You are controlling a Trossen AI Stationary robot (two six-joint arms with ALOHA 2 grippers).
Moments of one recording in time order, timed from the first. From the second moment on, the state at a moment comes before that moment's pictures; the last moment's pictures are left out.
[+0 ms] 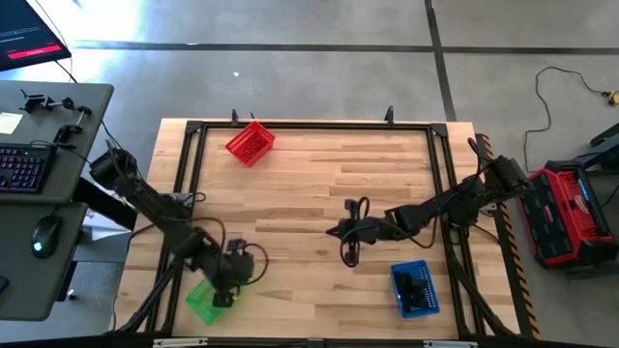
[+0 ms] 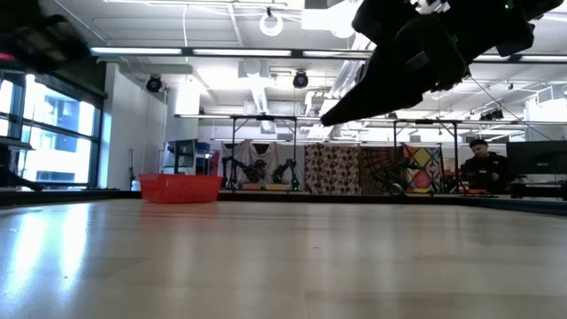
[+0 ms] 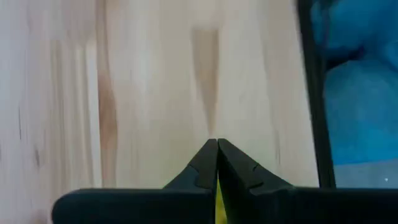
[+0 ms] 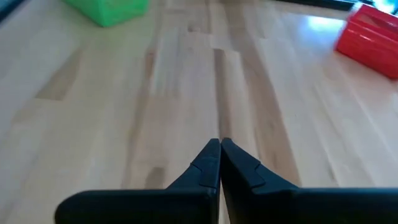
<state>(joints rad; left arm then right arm) -0.72 1.41 0.91 -0.57 -0.11 -0.65 0.31 1.58 0.75 0.25 0.33 0.06</state>
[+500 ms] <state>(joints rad) -0.34 1.41 0.91 -0.24 0.17 -0.15 0.20 1.58 0.64 0.51 0.05 -0.05</state>
